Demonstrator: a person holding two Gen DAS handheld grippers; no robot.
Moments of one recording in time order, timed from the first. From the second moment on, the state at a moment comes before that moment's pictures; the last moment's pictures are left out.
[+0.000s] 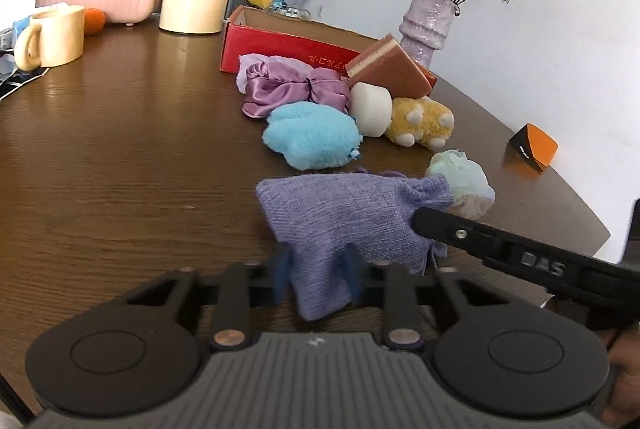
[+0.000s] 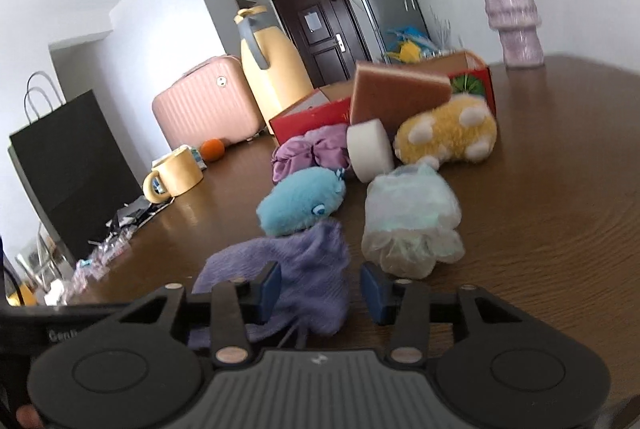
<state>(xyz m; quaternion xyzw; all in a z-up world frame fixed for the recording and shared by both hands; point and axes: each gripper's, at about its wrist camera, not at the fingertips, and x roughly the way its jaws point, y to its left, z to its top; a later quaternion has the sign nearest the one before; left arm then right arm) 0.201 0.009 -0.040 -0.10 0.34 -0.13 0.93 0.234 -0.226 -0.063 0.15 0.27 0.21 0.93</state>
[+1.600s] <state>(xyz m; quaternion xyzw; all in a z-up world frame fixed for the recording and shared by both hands) 0.682 -0.002 0.027 0.09 0.37 -0.13 0.91 0.749 -0.196 0.026 0.13 0.45 0.18 0.87</state>
